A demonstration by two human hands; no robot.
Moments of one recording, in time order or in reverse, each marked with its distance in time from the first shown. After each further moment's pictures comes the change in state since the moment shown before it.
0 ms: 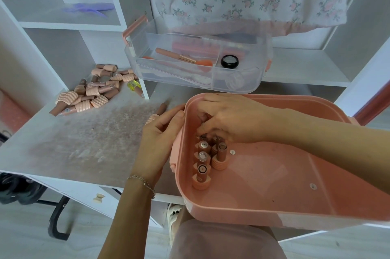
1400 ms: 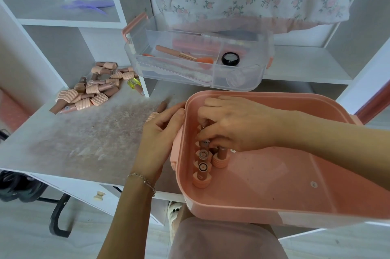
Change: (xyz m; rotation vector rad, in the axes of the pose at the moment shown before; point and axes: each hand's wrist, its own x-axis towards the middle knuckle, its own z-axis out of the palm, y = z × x) left_hand 0.000 0.000 0.000 -0.003 -0.001 0.012; right_hand -0.009 -0.011 -0.003 -0.027 -0.010 -0.062
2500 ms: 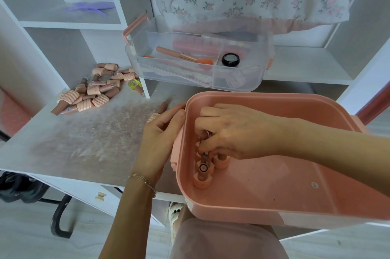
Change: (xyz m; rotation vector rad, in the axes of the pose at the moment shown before) left_hand 0.001 -0.002 -0.001 -0.021 0.007 0.012; right_hand -0.003 -0.007 0.002 -0.080 0.008 -0.094
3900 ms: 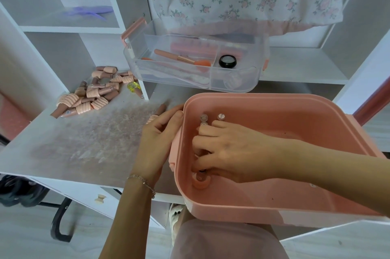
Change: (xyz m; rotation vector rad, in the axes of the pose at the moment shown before) left_hand 0.000 0.000 0.000 0.000 -0.009 -0.014; right_hand -0.008 -0.028 0.009 -0.009 0.109 -0.021
